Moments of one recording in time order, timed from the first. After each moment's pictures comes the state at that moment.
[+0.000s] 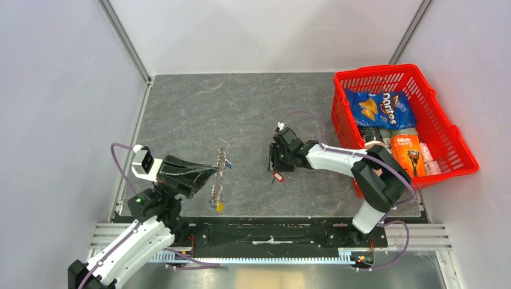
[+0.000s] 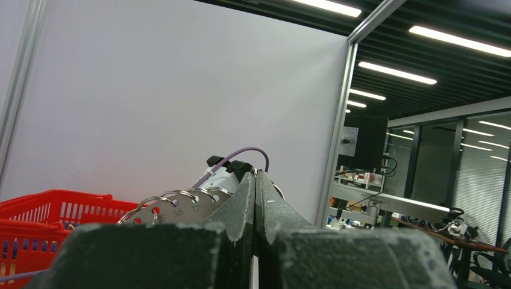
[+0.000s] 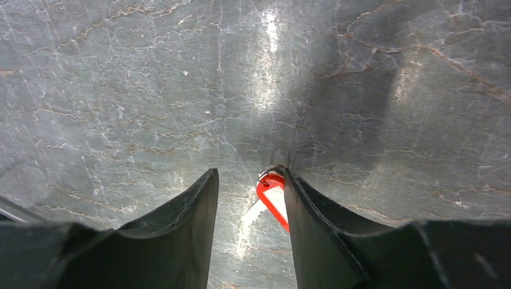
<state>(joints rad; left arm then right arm) -0.61 0.52 0.32 1.28 0.47 -1.00 0.74 1.68 0.93 -0.23 -0.04 0.68</state>
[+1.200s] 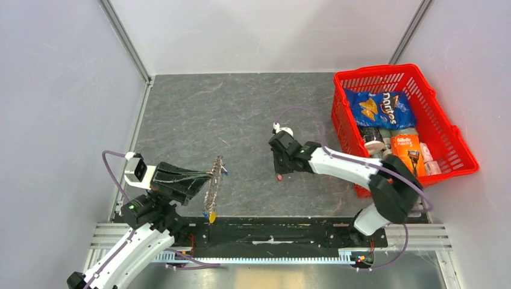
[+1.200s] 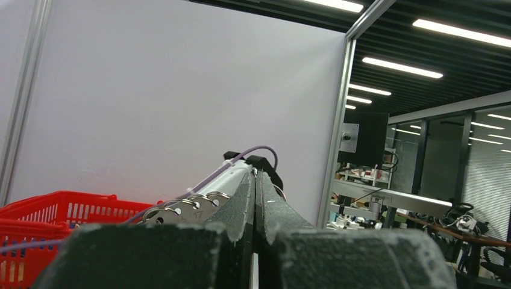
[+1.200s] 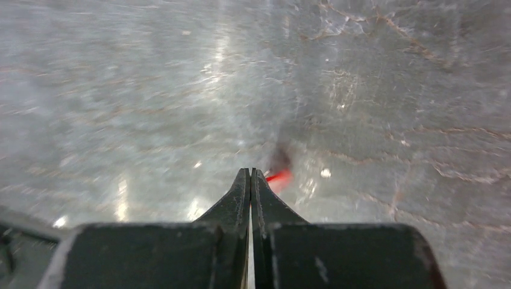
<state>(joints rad) -0.61 0.36 0.31 1.13 0.48 -0.96 0.84 1.63 0.99 -0.43 0.16 0.61</state>
